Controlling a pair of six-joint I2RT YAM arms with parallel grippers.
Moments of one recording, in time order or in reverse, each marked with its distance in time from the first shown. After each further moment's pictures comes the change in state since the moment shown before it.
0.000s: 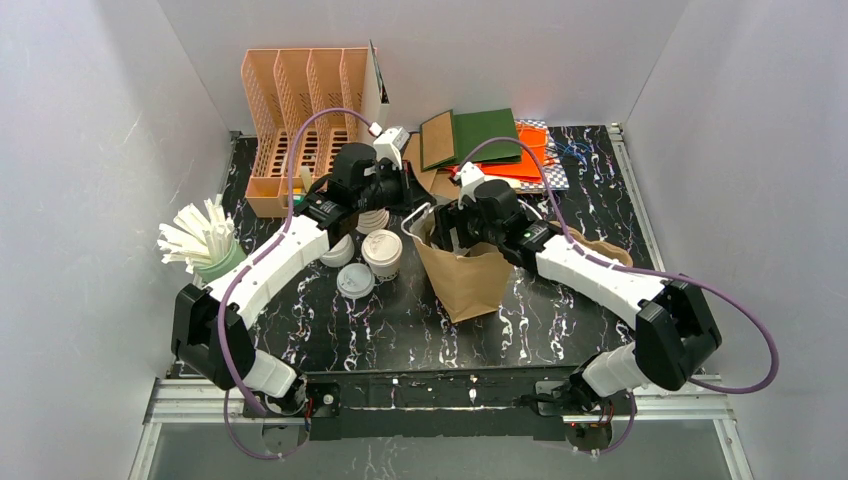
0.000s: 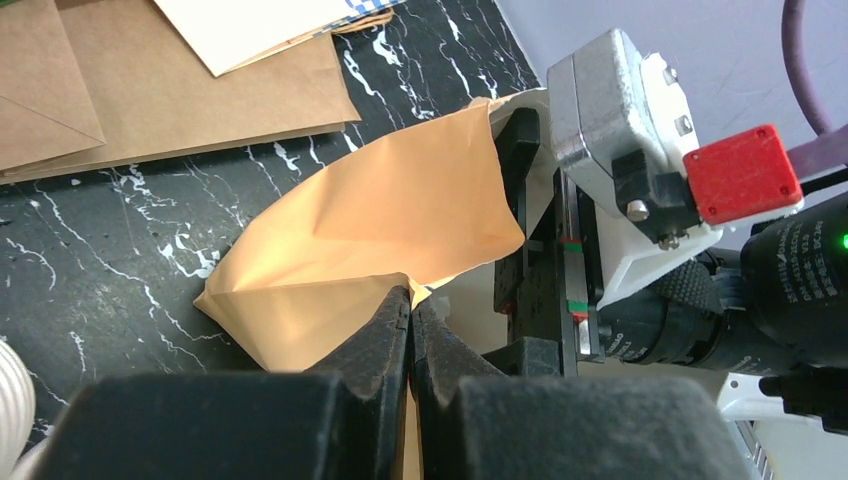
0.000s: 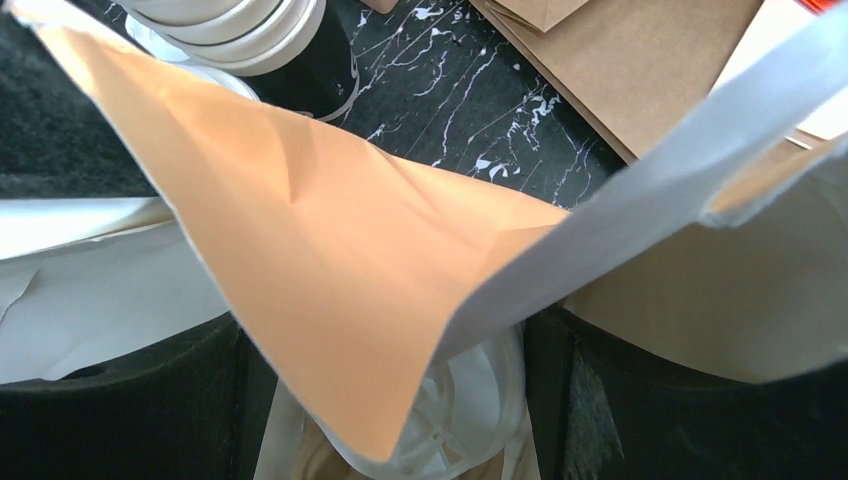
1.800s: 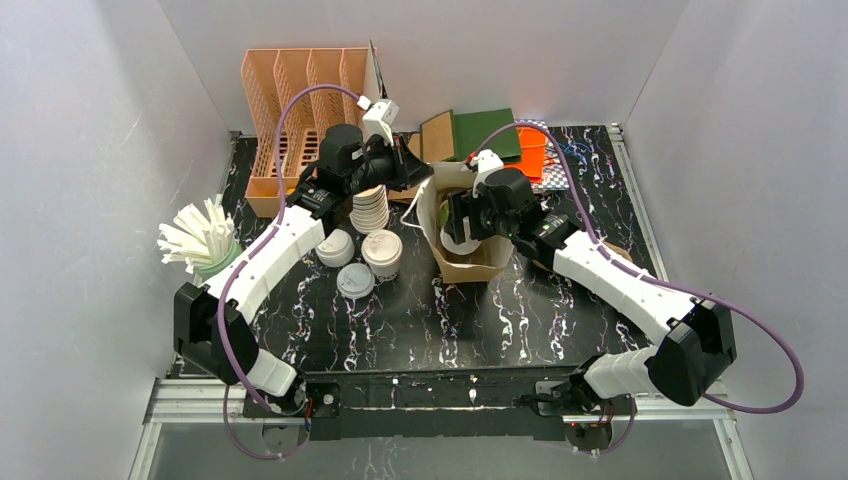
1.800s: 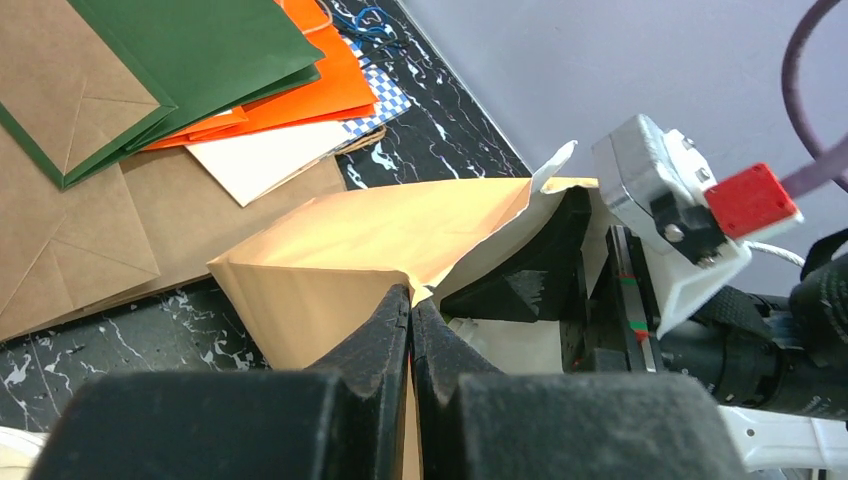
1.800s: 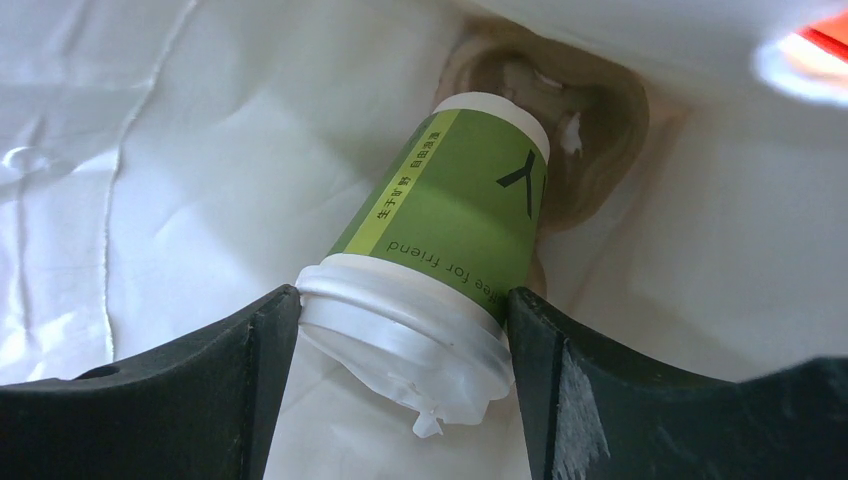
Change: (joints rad) left arm 0.066 0.027 0.093 0.119 0.017 0.039; right arm 0.000 -0.080 0.136 -0.248 0.099 0.067
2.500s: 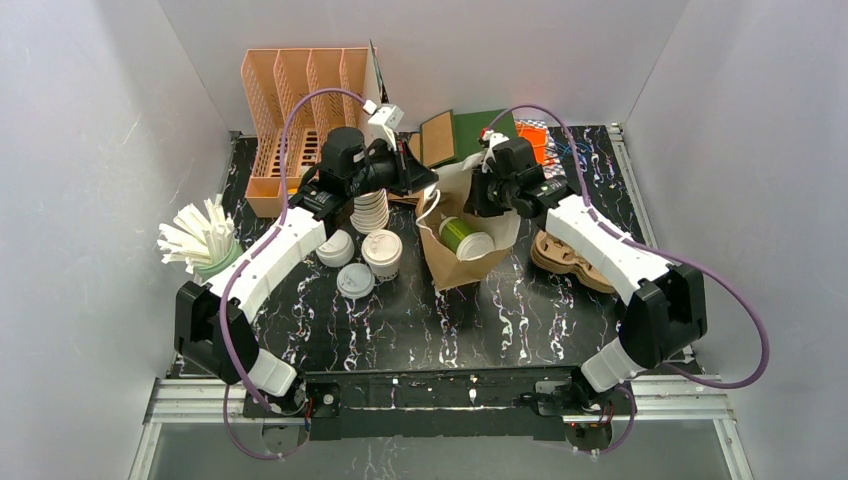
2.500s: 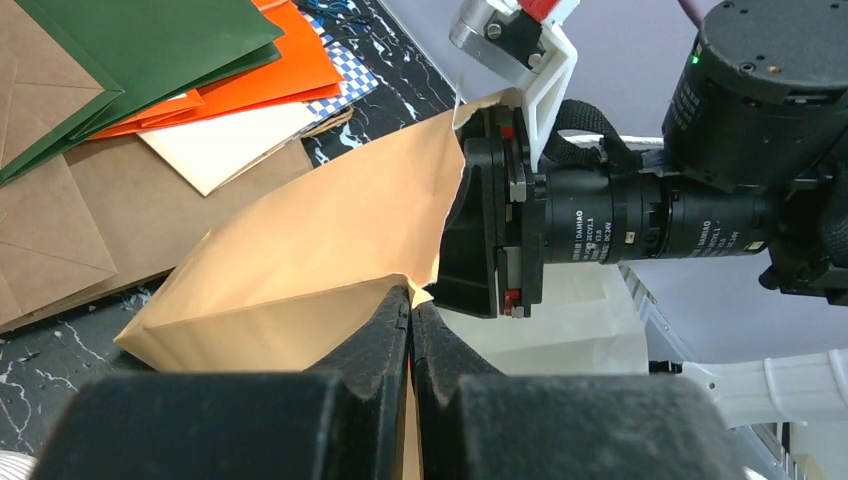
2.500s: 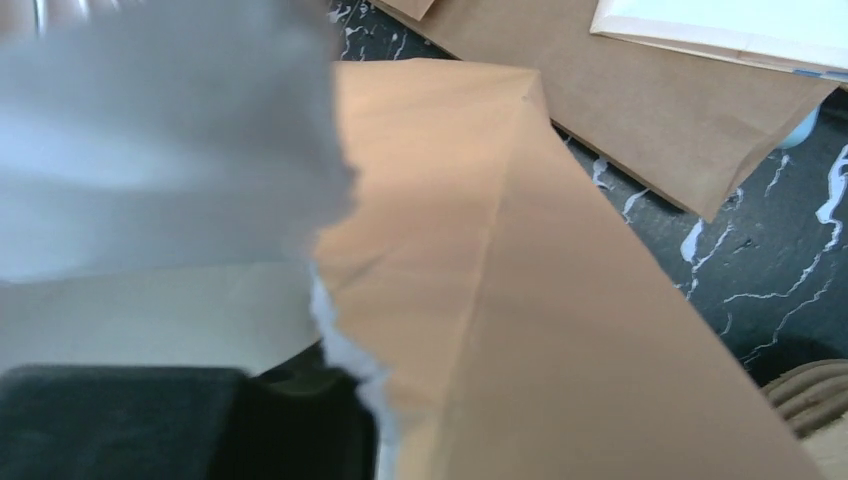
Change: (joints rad) left arm -0.003 0.001 -0.024 0.033 0.085 -0.005; right arm -0.173 0.190 0.183 -0.134 -0.161 0.108
